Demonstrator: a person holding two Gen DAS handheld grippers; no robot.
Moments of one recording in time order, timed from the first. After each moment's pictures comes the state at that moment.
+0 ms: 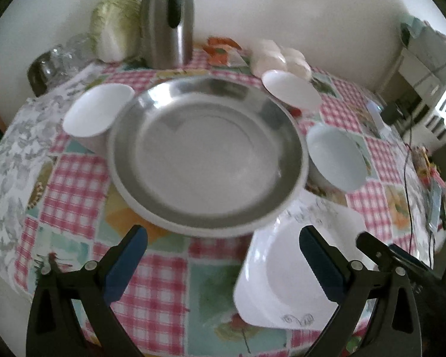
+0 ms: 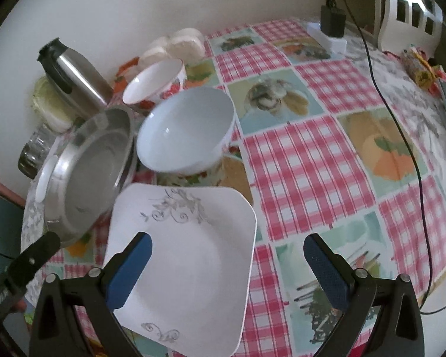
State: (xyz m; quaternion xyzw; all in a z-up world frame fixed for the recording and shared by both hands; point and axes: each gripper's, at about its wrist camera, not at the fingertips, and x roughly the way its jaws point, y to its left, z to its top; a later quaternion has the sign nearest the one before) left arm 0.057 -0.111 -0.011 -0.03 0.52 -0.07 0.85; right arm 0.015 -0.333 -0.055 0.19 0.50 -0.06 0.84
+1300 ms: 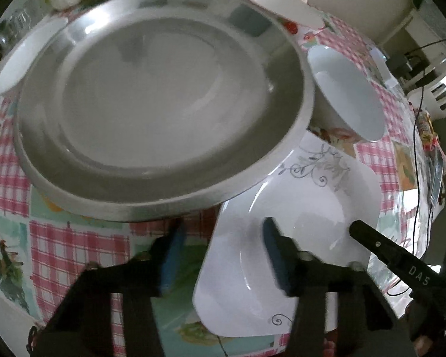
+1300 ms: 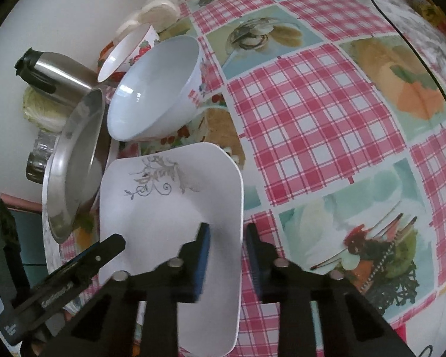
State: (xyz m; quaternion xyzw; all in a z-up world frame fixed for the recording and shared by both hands) left arm 0.091 -0.157 -0.087 -0.04 0.64 -0.11 0.76; right arm 0.028 -0.363 -0.115 0.28 0.57 -0.03 0.77
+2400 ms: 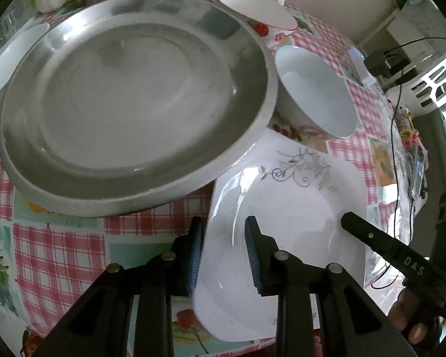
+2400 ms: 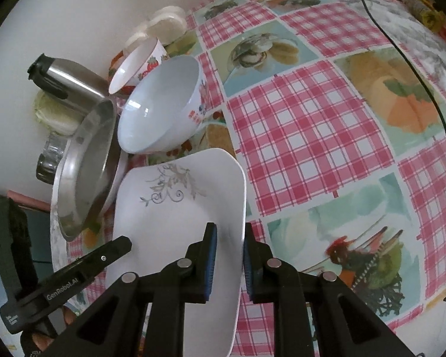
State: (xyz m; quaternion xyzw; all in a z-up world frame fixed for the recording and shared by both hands) left arm 0.091 -0.158 -0.073 -0.06 0.63 -0.16 0.76; right arm 0.010 -0.385 -0.088 0.29 0.54 -0.01 0.79
